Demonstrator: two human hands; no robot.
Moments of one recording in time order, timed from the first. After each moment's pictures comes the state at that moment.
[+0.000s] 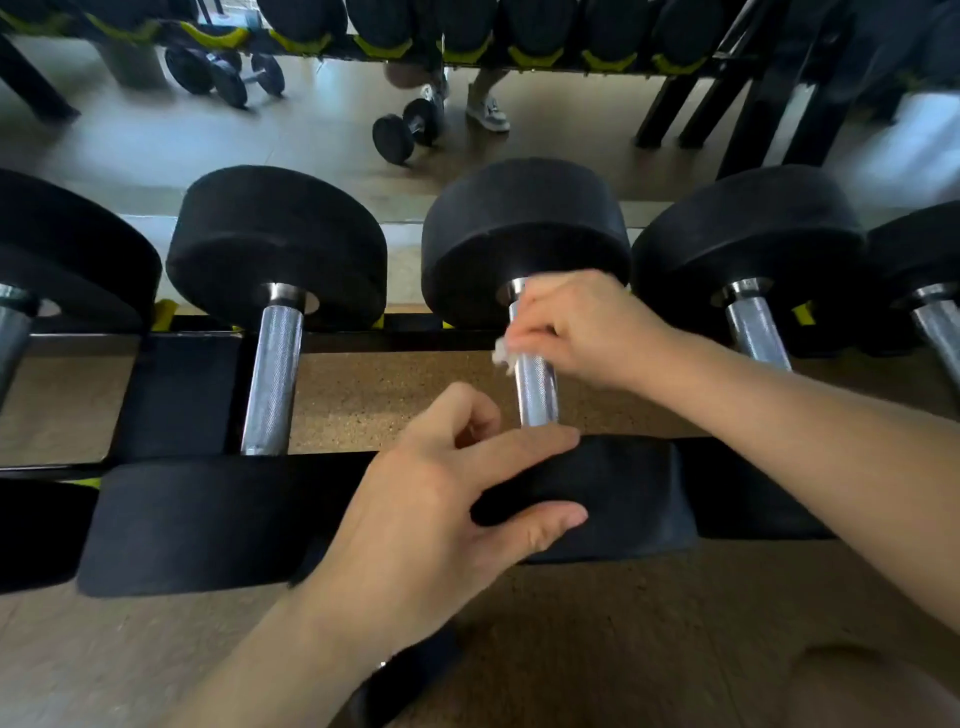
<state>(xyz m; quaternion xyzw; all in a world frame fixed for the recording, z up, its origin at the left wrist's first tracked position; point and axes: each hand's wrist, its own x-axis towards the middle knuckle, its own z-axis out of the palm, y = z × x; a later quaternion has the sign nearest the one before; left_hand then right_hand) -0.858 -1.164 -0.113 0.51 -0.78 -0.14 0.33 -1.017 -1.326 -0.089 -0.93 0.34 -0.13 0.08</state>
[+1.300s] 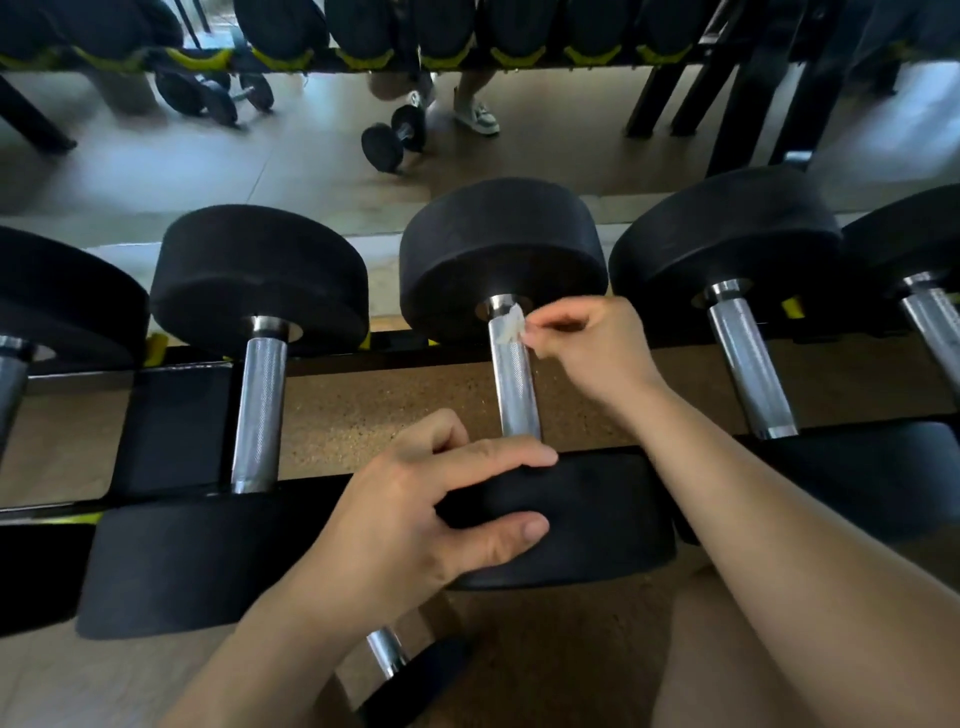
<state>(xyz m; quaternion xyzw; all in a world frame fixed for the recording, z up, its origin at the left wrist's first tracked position) -0.851 -1.184 -0.113 0.49 -0.77 -0.26 0.32 -1.031 -1.324 -0.120 -0.65 0.54 -0.39 0.36</state>
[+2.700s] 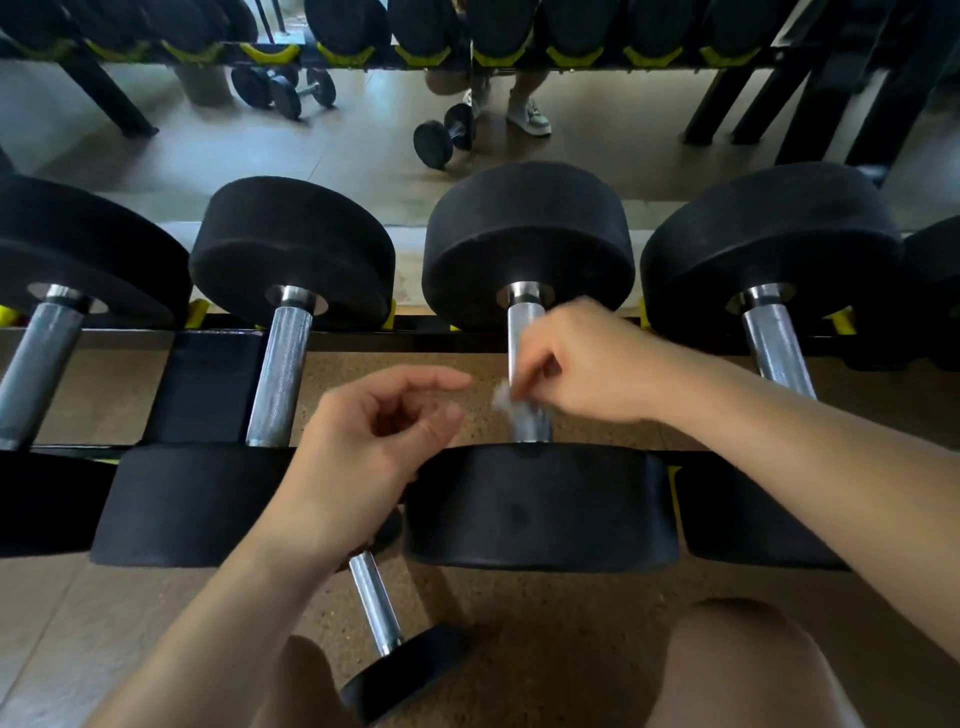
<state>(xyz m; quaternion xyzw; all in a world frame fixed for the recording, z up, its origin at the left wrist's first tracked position) -0.857 -1.180 -0.099 0.57 -0.51 -0.42 0.48 -1.030 -1.315 -0.088 -0.92 0.32 -0.06 0.22</state>
